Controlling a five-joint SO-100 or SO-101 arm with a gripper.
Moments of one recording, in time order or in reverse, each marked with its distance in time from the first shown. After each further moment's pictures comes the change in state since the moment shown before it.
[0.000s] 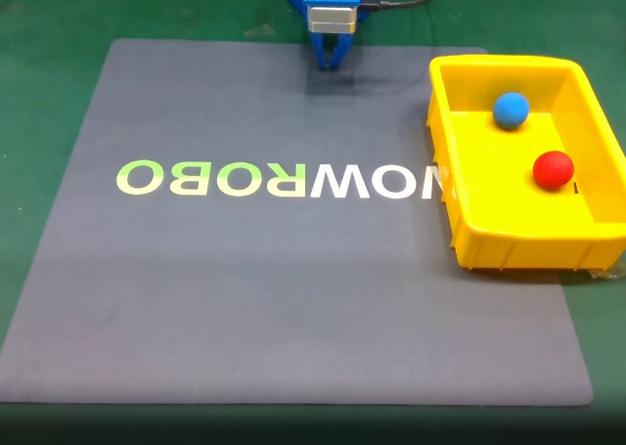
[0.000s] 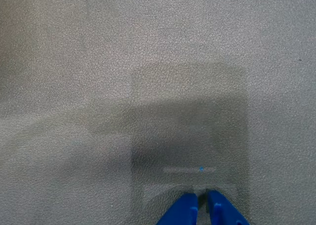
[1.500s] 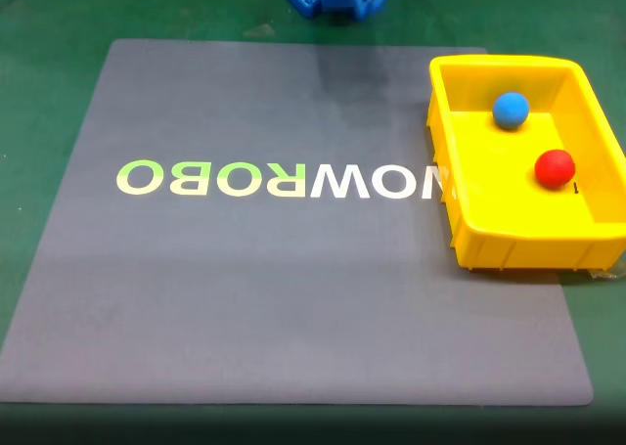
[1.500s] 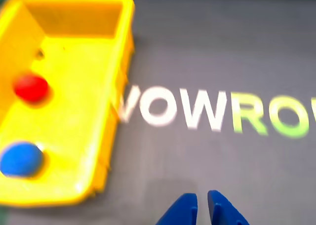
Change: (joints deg) arm -8.9 -20.0 -26.1 -20.6 -1.2
